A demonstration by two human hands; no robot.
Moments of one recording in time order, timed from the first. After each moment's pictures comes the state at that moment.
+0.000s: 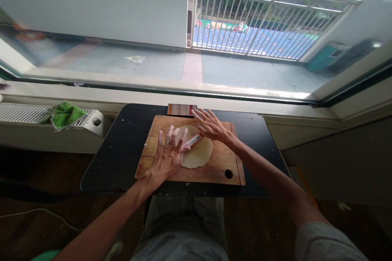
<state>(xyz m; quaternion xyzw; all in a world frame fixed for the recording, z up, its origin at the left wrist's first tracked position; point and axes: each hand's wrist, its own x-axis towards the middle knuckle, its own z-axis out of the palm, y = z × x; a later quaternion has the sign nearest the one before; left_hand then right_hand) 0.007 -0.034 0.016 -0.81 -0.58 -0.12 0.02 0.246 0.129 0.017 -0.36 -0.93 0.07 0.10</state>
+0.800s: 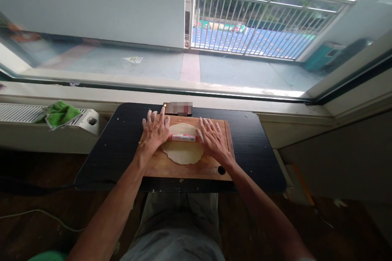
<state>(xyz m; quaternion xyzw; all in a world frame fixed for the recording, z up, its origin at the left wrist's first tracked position) -0.010 0.050 0.033 -0.64 -0.75 -0.12 -0.04 0.253 0.040 0.010 -0.52 -0.83 0.08 0.18</state>
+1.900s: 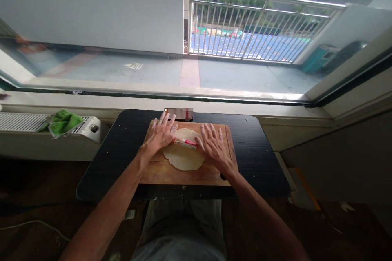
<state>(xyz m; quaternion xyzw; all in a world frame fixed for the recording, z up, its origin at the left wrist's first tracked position) -0.023 0.070 0.022 -0.78 -0.62 -0.09 -0.02 0.242 0.022 0.029 -0.57 -0.81 0.06 0.11</state>
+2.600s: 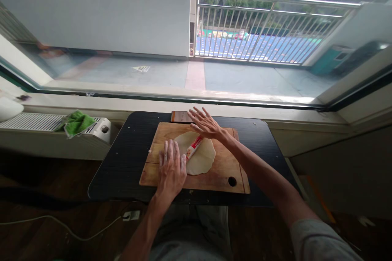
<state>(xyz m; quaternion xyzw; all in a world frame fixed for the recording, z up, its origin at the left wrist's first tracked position) 0.034 -0.062 -0.012 -0.68 -0.69 -0.24 0.02 0.219 0.167 0.018 -0.30 -0.94 0.06 0.14</state>
